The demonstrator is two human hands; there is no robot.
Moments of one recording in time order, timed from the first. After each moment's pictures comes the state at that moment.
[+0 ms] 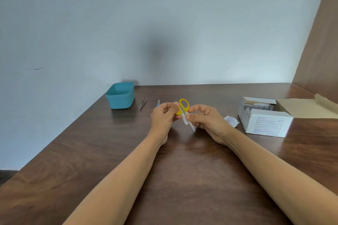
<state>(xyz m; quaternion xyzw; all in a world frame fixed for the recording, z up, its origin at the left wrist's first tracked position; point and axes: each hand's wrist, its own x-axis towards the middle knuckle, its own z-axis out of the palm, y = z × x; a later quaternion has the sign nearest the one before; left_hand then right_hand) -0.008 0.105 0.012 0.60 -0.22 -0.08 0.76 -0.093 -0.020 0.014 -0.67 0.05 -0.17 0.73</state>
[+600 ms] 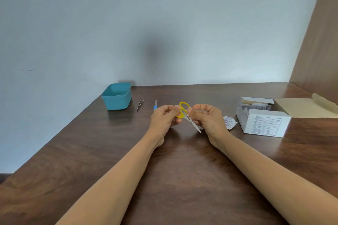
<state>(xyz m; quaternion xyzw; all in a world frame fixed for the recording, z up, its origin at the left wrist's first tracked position) -0.007 0.105 0.011 0.60 -0.23 -0.16 0.75 -0.091 -0.012 0.011 -0.59 0.13 -0.30 0.74</state>
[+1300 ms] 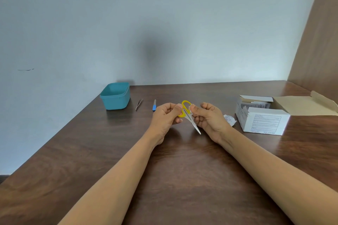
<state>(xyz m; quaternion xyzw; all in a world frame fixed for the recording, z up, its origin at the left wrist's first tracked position) -0.007 0.103 0.013 0.62 -0.28 -0.16 0.71 -0.088 -0.023 0.013 -0.47 0.12 -0.24 0.84</state>
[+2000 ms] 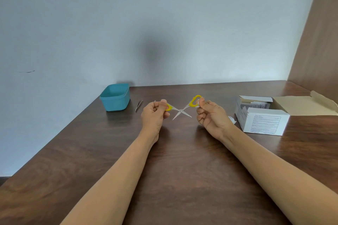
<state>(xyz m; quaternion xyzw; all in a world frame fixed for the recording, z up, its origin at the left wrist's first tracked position) 0.012 0.106 0.012 0.62 -0.15 -0.05 0.77 -0.081 -0.040 0.011 -0.42 0.09 -0.25 0.87</state>
